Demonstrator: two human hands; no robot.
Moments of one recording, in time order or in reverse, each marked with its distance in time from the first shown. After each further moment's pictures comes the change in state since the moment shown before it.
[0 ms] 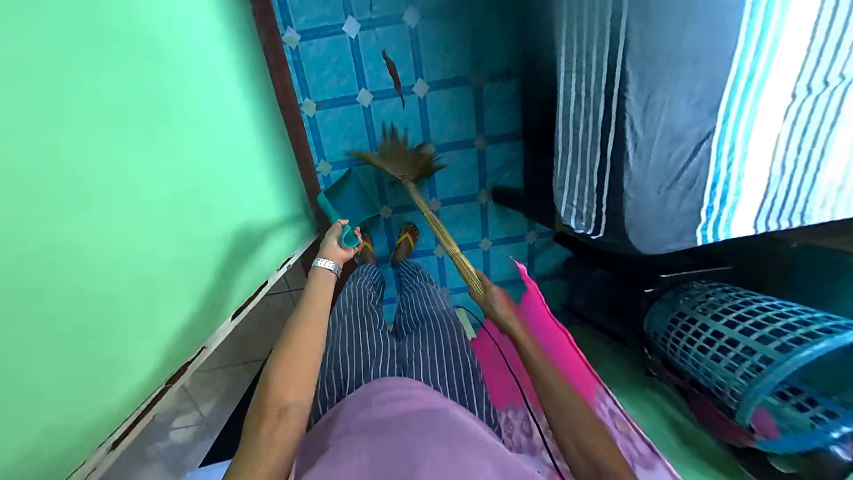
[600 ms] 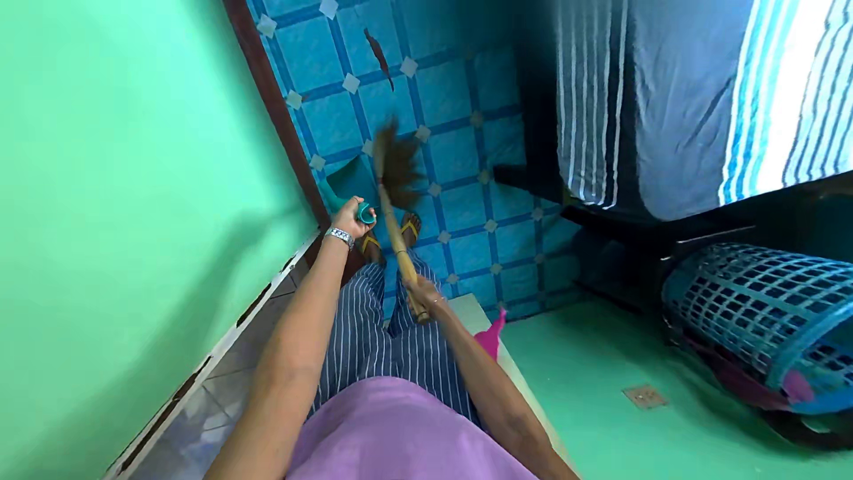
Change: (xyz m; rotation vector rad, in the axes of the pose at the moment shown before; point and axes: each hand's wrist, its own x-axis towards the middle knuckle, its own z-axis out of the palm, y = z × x) left_hand 0.007 0.009 0.056 0.261 0.024 -0.027; right_hand 0.036 -0.106 0.140 0.841 -0.337 0.164
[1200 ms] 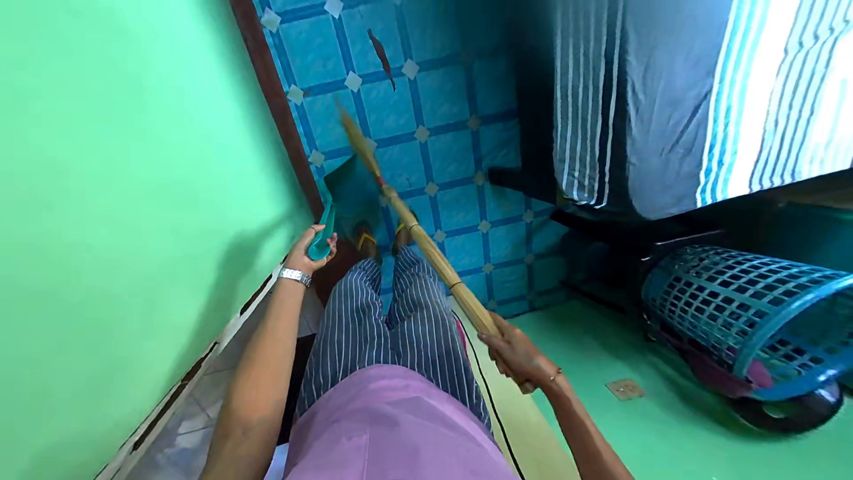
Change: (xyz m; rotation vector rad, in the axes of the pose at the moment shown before) left_hand -0.019 -0.016 -0.142 -0.066 -0.161 -0.002; right_hand -0.207 0.035 -0.091 -0.405 0.090 -0.069
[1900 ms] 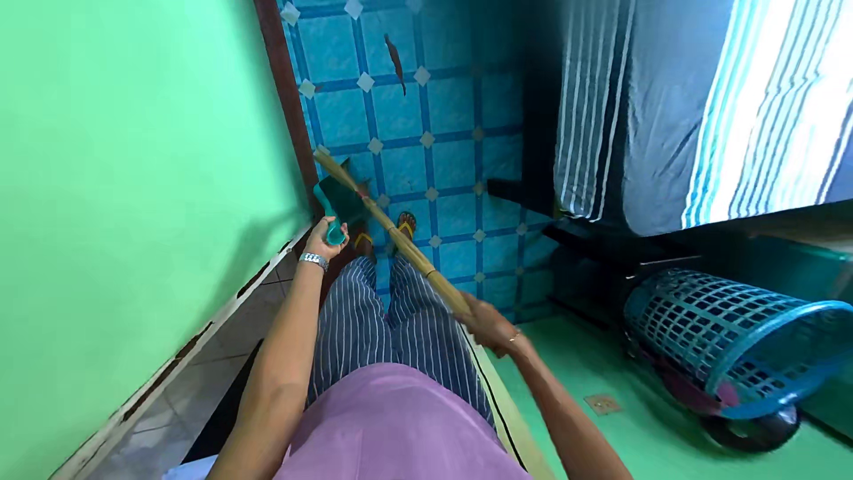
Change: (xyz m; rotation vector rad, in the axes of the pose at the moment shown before) left_hand 0.035 -0.029 -0.001 -0.248 0.080 0.062; right_hand 0.042 -0.046 0.008 -0.373 -0.027 -0.030
